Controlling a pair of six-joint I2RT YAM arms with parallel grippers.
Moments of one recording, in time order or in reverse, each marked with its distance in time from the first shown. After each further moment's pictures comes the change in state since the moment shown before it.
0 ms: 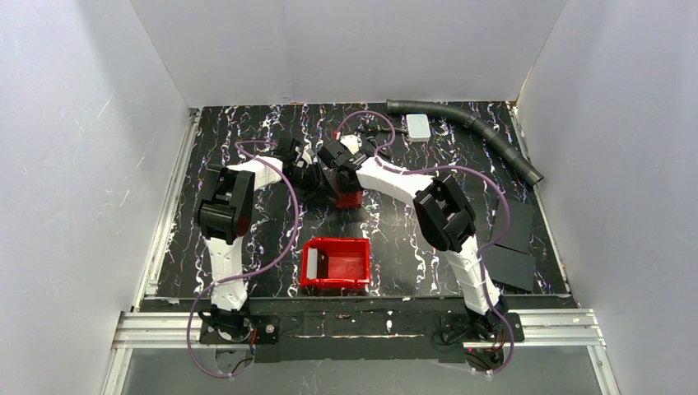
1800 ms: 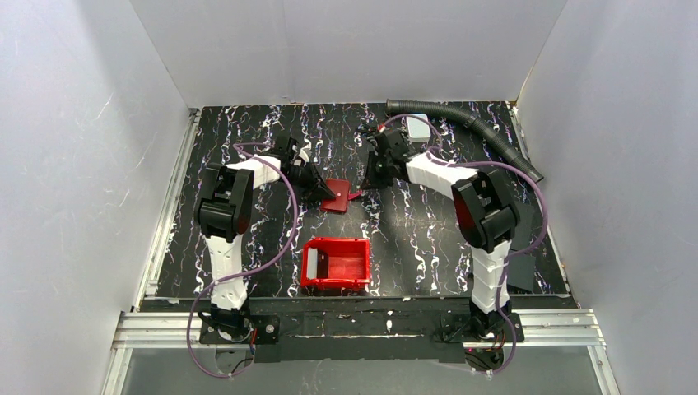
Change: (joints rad) left arm 0.019 0.021 0.025 0.003 0.034 -0.053; right arm -0.281 -0.255 -0.480 0.439 -0.637 0.072
